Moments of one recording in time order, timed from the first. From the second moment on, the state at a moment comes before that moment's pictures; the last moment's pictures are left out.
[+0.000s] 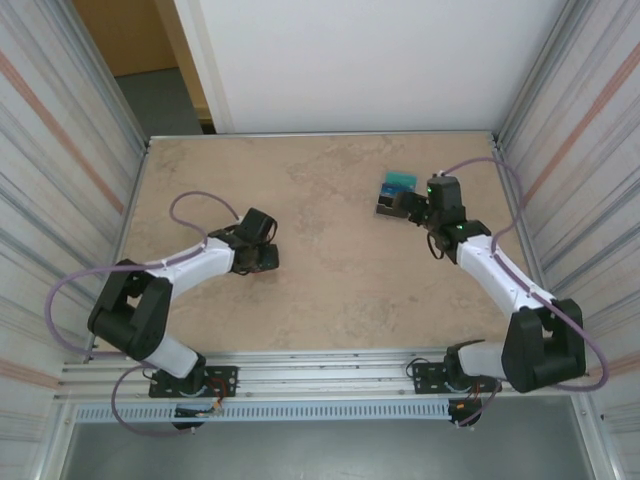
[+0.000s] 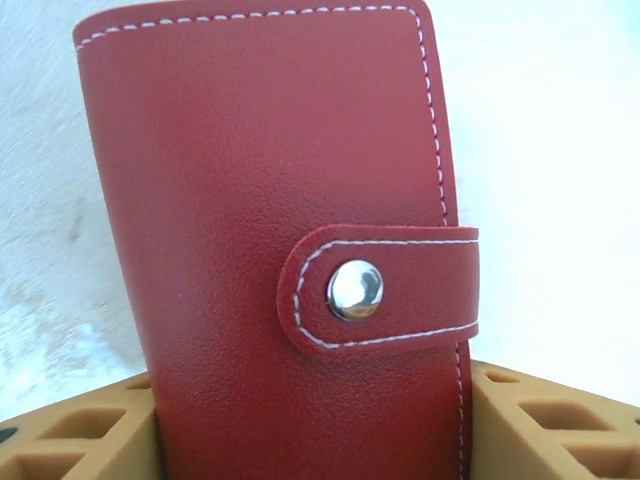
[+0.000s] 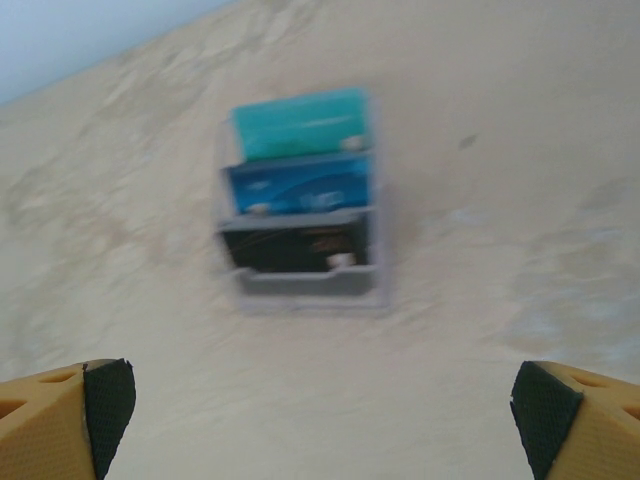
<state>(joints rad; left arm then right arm) -0.53 1.52 0.85 -0.47 -0.17 -0.54 0.26 1.31 0.90 -0.28 0.11 0.52</state>
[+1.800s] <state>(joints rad) -0.64 1.32 0.74 0.02 0.06 -0.27 0.62 1.70 1.14 -0.01 -0.46 0.93</state>
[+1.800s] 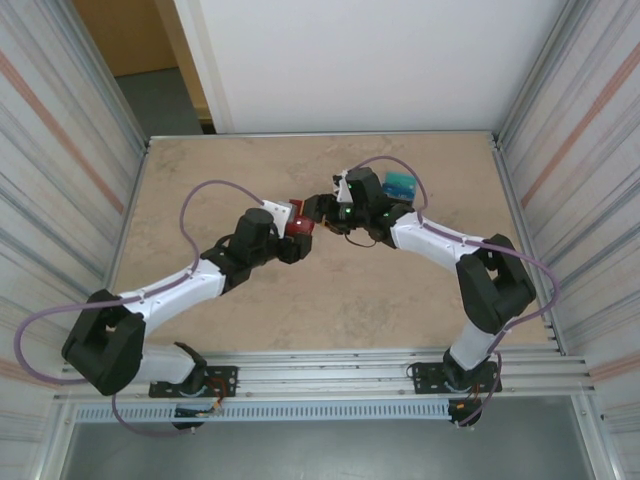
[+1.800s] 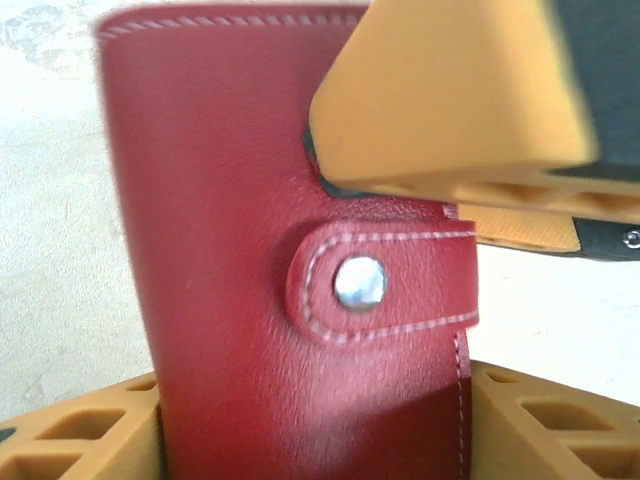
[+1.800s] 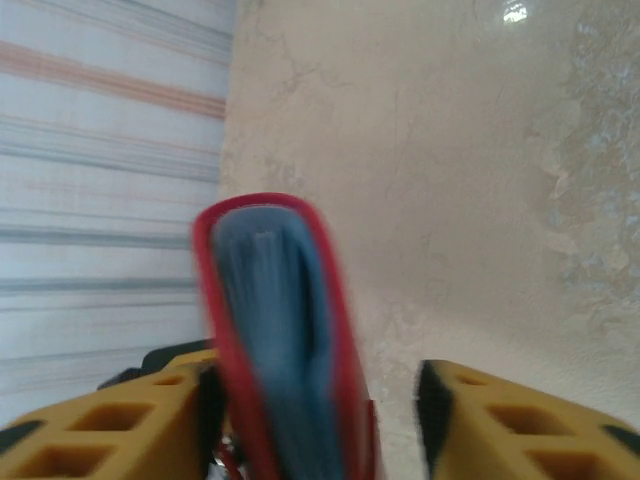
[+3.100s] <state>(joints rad) -0.36 1.30 0.76 0.30 0.74 -0.71 0.41 1.70 1.16 0.29 -1.04 0.94</state>
